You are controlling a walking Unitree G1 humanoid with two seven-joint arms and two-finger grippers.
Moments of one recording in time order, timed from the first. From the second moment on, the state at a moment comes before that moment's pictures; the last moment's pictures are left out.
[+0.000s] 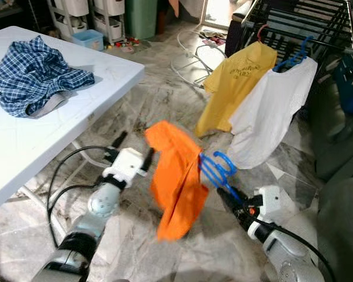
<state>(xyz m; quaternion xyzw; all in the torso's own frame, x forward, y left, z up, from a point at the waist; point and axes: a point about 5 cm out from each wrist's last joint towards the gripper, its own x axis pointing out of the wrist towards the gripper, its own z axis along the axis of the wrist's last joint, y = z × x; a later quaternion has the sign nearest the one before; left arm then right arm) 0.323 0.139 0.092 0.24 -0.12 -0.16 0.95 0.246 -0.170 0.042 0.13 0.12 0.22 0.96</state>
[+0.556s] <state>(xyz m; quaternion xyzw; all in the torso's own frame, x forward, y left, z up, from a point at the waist) 0.325 0.115 0.098 0.38 -0.14 -0.38 0.83 0.246 -0.183 0.048 0.06 0.16 0.30 0.94</state>
